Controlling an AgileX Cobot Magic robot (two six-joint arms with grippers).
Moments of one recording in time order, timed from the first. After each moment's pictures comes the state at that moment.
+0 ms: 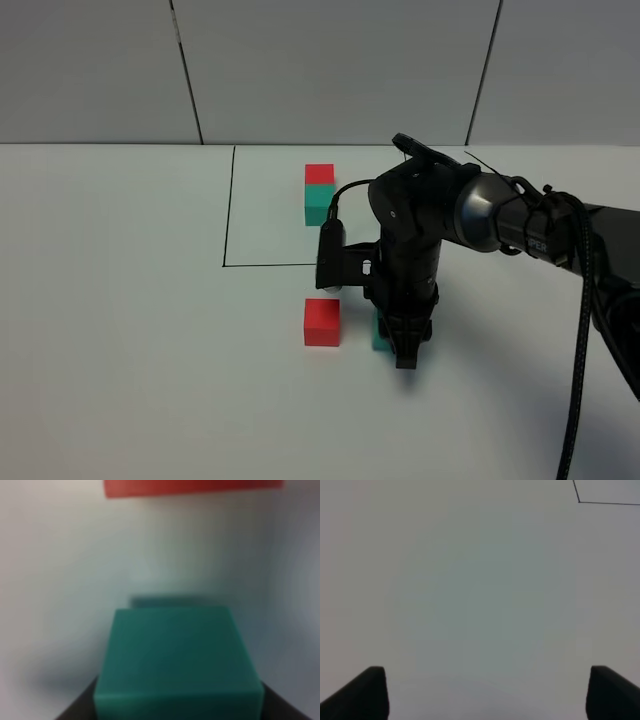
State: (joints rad) left arm 0.01 0.00 -0.46 -0.05 1.07 -0.02; right arm 0.54 2.24 -1.64 -0.08 1.01 -0.88
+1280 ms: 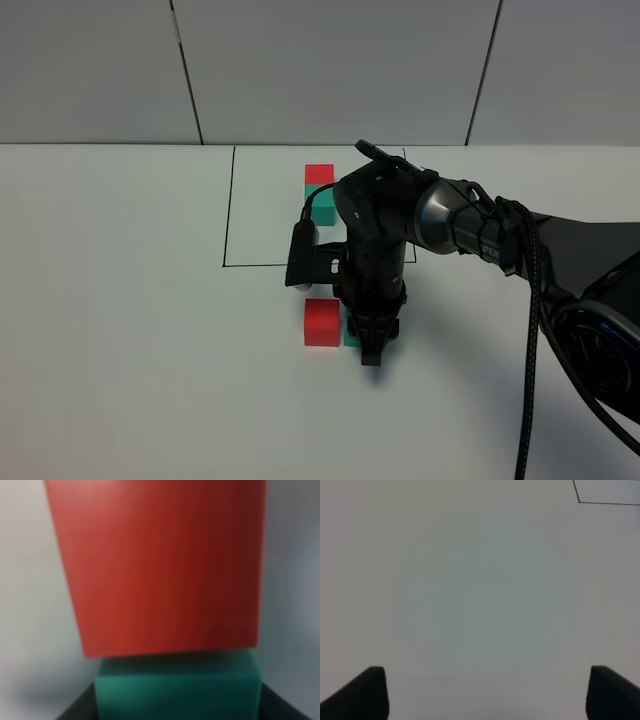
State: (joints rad) left arm 0.01 0.00 -0.46 -0.05 1.07 -0.02; right arm 0.58 2.35 -1.80 -0.05 1.08 -0.84
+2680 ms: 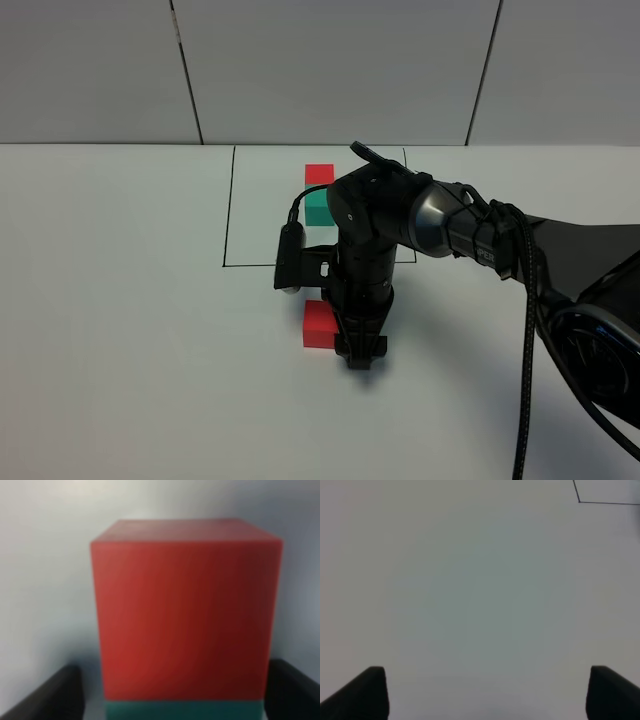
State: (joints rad) left arm 0.01 0.00 -0.46 -0.05 1.07 -0.02; right arm 0.59 2.35 -1.80 -0.01 1.05 -0.88
